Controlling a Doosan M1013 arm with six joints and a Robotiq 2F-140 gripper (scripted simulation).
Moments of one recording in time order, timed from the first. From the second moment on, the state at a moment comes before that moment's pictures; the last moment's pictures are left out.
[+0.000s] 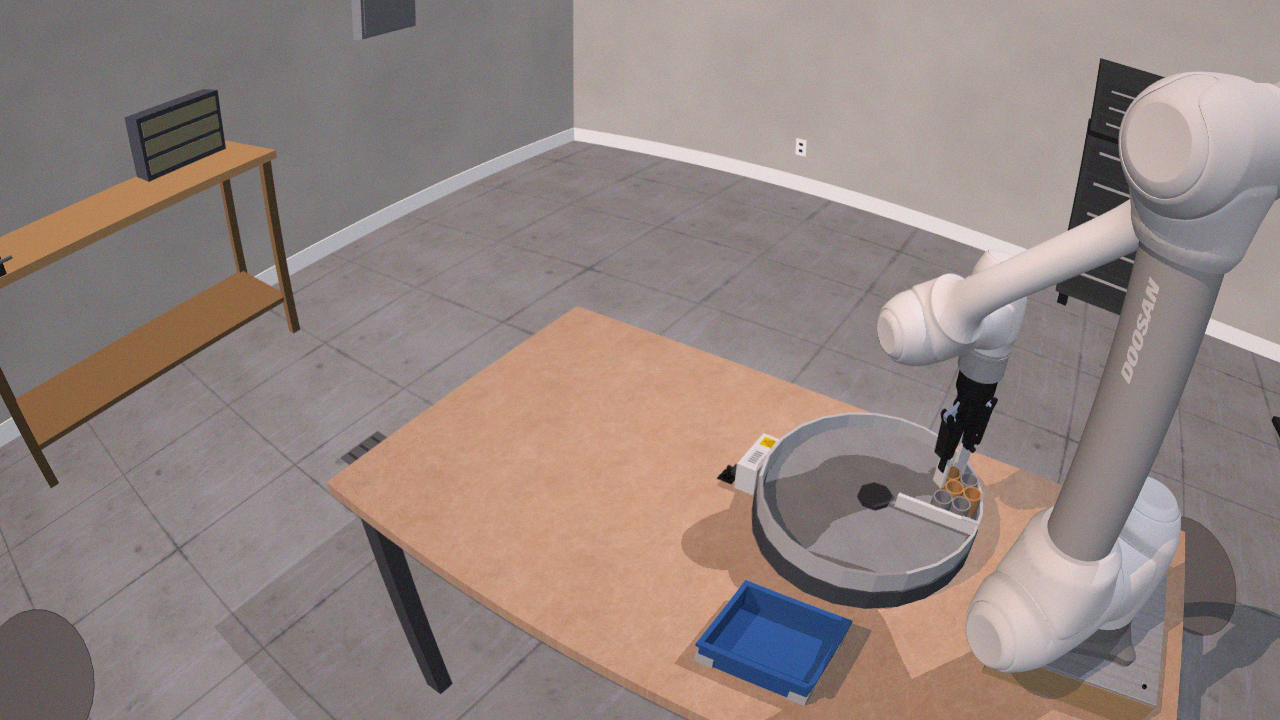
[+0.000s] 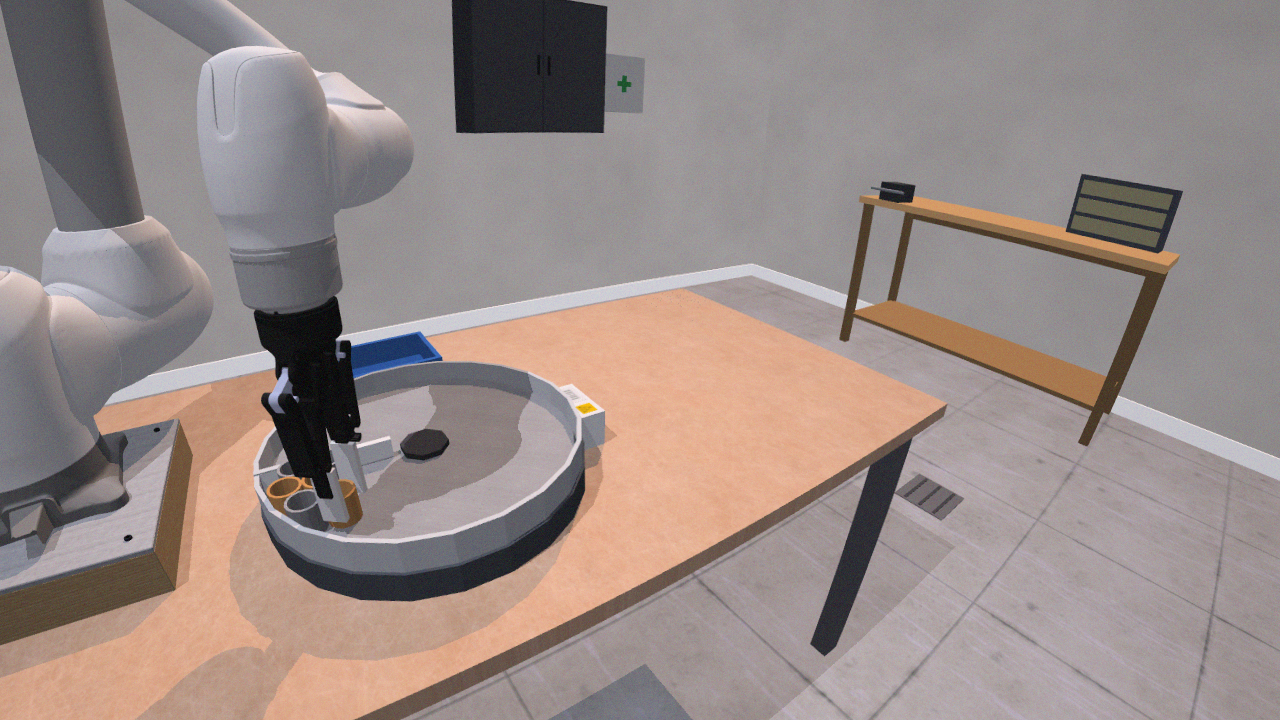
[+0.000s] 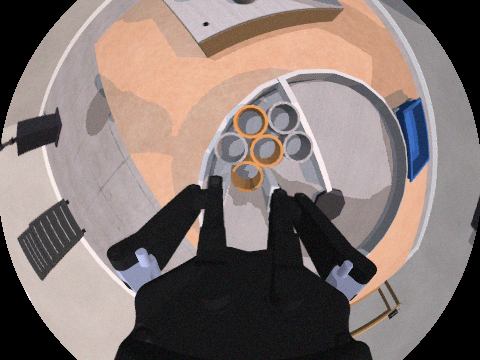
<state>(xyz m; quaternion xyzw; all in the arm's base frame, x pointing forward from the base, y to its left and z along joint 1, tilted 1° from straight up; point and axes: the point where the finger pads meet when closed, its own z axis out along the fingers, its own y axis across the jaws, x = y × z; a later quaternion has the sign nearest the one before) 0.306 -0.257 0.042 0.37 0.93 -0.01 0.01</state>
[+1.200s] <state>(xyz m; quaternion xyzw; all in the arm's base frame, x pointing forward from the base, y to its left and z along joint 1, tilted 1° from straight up) 0.307 -0.257 0.042 0.37 0.93 -0.01 0.01</state>
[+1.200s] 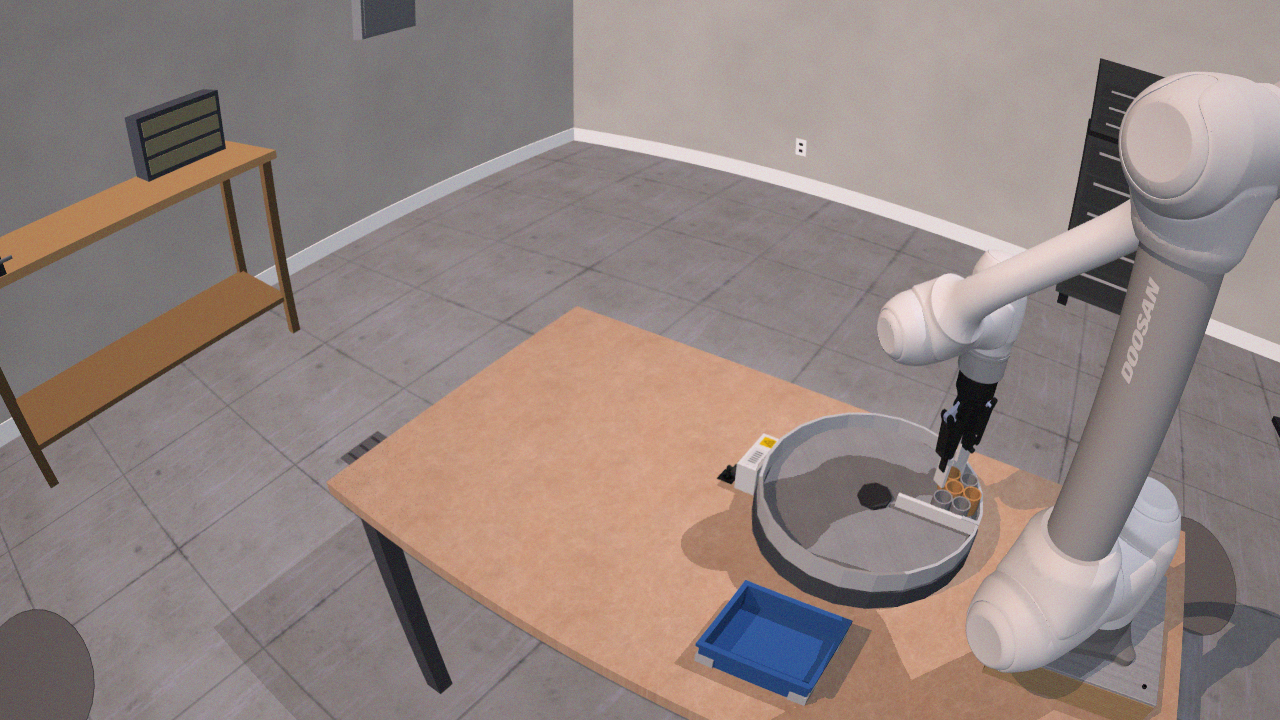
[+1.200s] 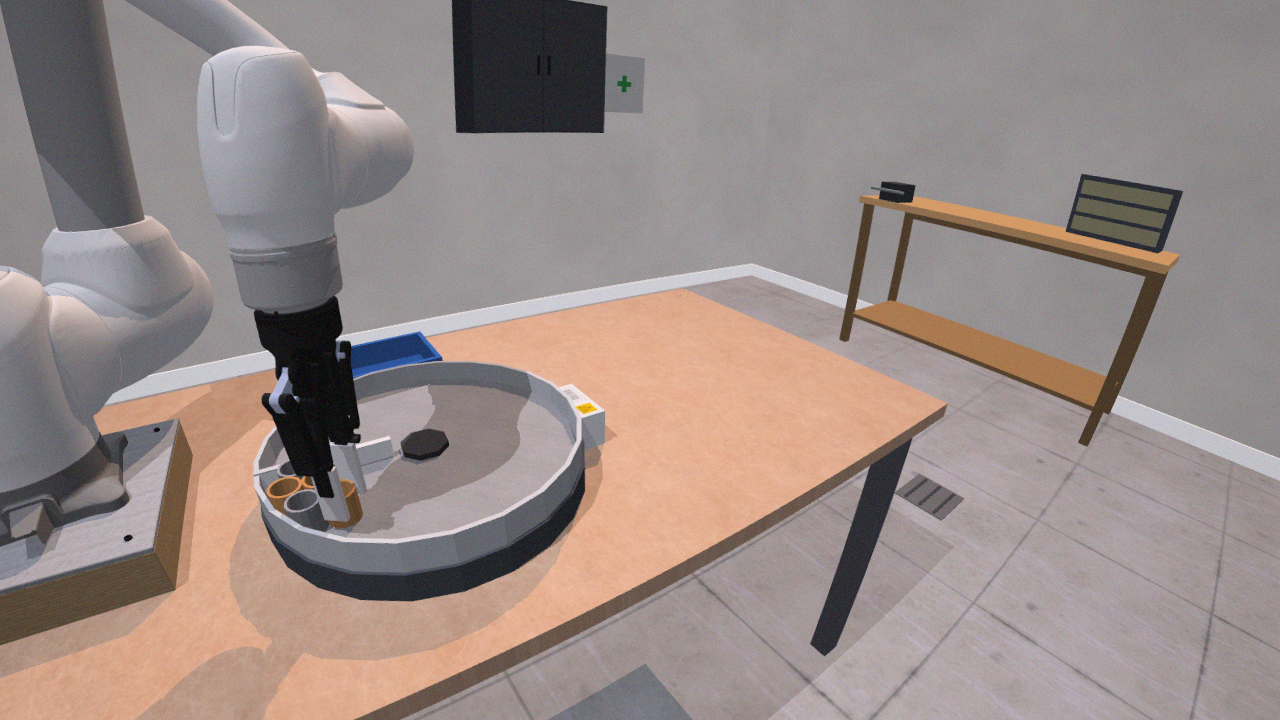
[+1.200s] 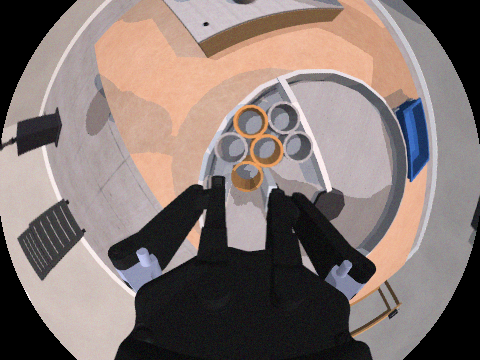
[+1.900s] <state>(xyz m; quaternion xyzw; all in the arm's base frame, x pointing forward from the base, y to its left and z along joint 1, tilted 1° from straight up) 0.306 -0.257 0.052 0.37 0.93 -0.01 0.01</state>
